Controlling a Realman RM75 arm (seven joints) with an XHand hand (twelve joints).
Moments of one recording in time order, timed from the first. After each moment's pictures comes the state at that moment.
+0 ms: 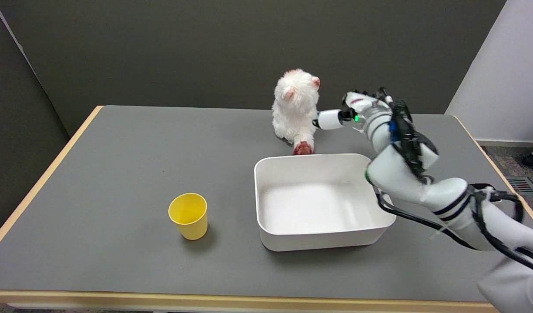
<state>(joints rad) 0.47 -1.04 -2.00 1.74 -0.35 -1.12 1.23</state>
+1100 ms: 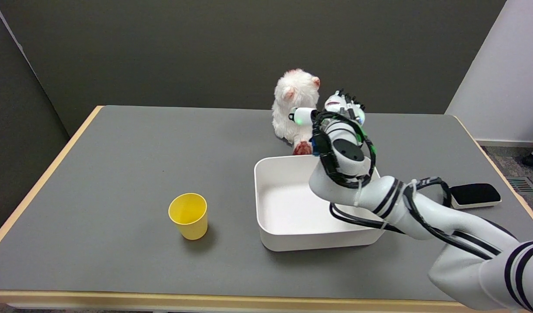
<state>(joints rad) 0.64 -1.26 -2.26 1.44 -0.63 -1.31 1.64</state>
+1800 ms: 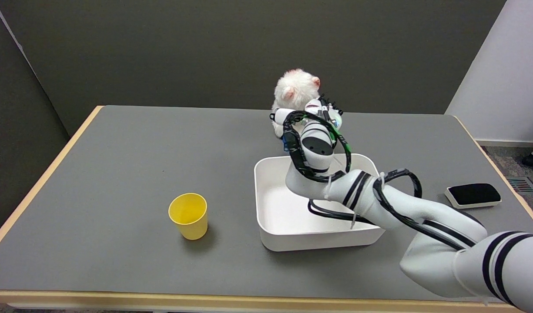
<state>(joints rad) 0.74 -1.39 -2.31 1.16 -0.65 -1.22 1.80</state>
